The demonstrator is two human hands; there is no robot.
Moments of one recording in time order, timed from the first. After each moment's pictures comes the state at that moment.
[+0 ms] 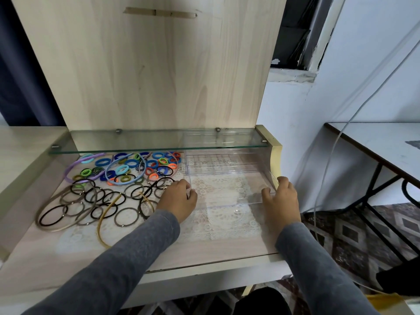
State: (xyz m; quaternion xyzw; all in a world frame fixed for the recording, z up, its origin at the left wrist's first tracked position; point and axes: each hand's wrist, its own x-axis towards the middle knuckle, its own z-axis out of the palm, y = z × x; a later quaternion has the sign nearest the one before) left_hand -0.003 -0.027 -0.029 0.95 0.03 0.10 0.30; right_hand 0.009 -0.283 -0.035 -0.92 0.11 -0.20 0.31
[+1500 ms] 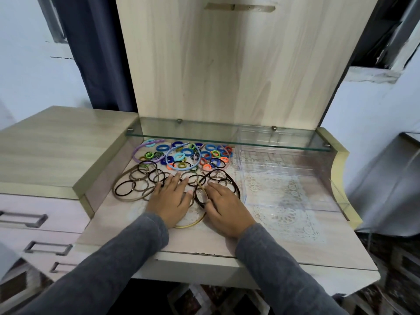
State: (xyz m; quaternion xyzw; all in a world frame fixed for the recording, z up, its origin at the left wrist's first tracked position) left_hand -0.063 0.101 -0.046 0.99 0.07 0.01 0.12; right_hand -0.028 -0.077 -0.047 -0.91 -0.35 -0.05 0.22
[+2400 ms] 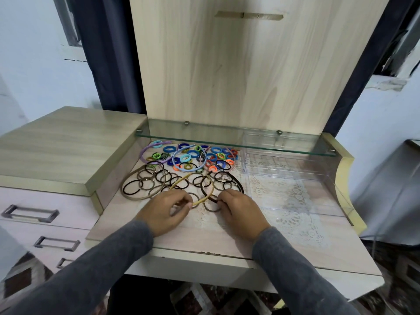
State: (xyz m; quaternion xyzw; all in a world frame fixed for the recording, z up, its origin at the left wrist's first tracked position) left_hand -0.103 0.128 -0.042 0.93 -0.14 0.18 0.30; right_hand -0.031 -0.094 -0.040 -0.89 -0.38 -0.14 0.20
